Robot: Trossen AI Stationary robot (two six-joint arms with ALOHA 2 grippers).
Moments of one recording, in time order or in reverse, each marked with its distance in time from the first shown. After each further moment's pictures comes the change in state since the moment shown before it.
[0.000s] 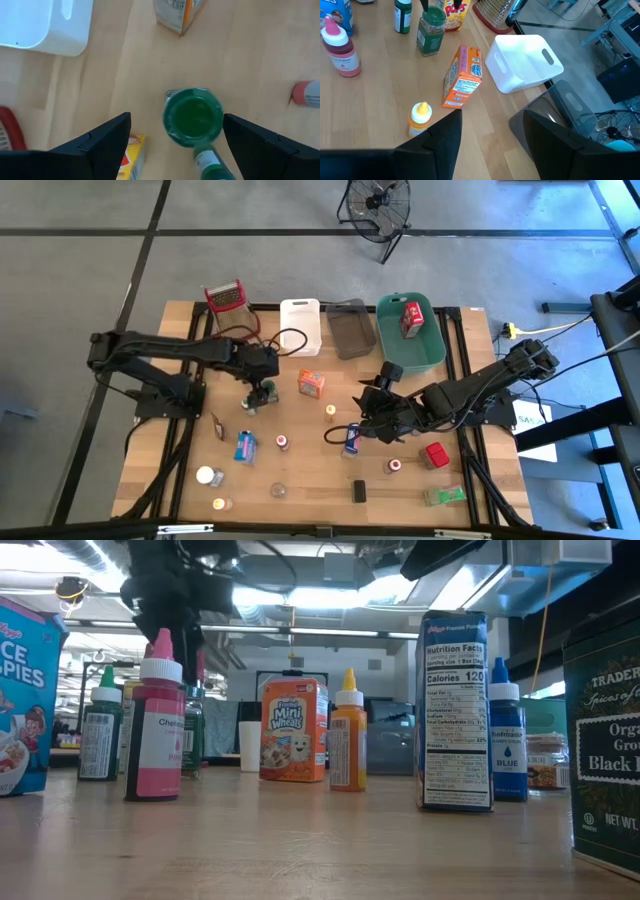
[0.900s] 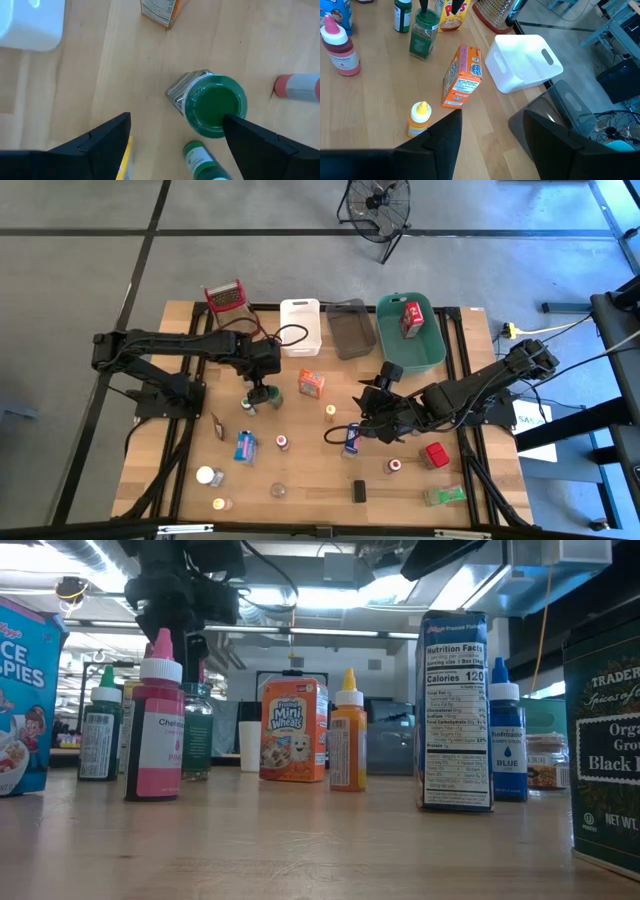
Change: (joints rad) left arm 0.078 0.032 0.011 -0.003 0.146 0.086; right arm -0.001 0.000 0.000 -0.002 0.000 -0.004
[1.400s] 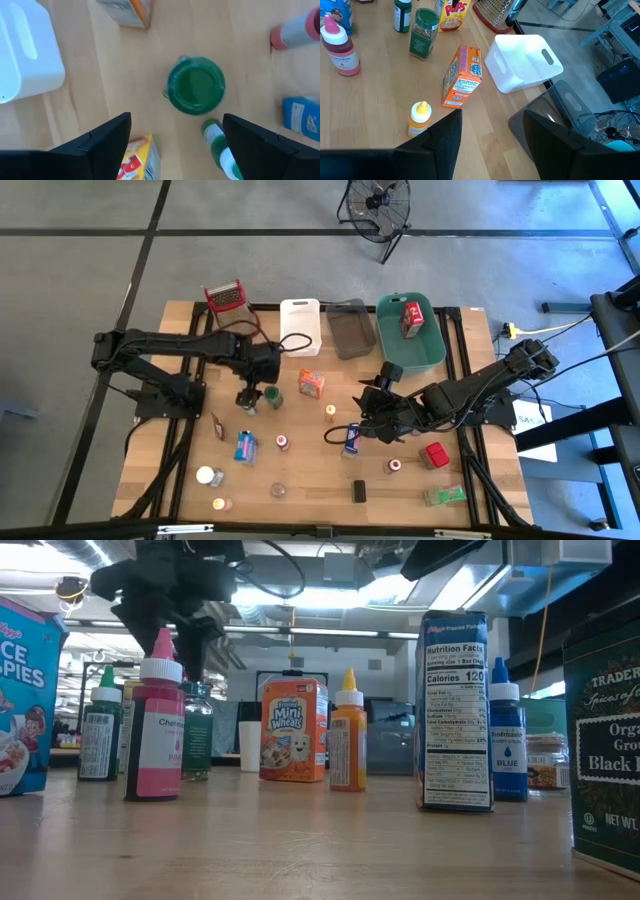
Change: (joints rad) left arm -0.059 0.000 0.061 -0.103 -0.034 0.307; right arm 0.000 0.000 0.000 0.000 0.000 0.000
